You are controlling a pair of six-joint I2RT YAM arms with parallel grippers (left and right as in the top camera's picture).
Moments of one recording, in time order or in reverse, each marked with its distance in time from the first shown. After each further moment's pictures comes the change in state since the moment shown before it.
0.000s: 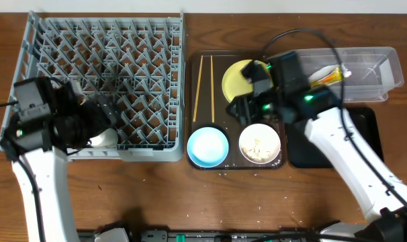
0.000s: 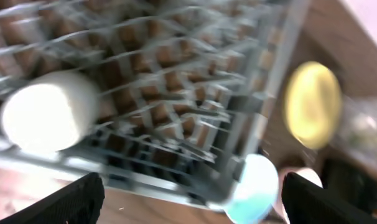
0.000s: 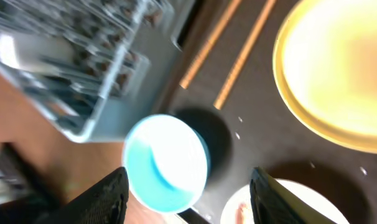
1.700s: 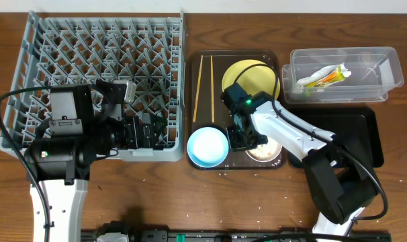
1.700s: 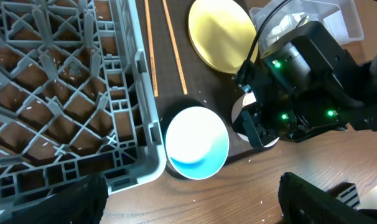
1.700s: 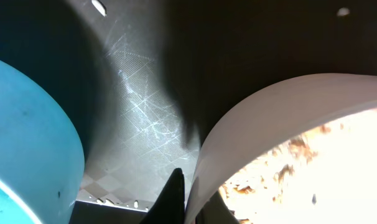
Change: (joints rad) left arm -0.288 -0.129 0.001 -0.008 0.127 0.213; right arm 0.134 0.372 -0.032 -0.160 0.290 0.268
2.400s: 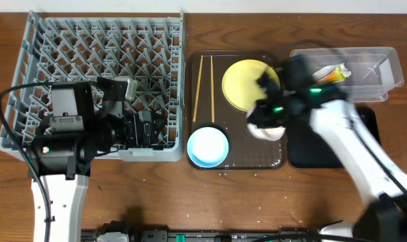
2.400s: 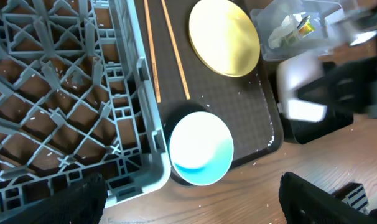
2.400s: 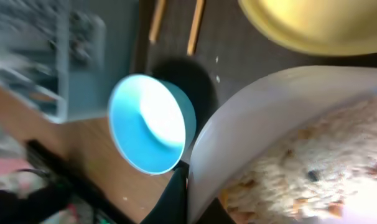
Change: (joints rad) left arm 0.000 0.024 0.000 0.029 0.000 0.026; right arm -0.318 -0.343 0.006 -0.002 -0.467 -0.226
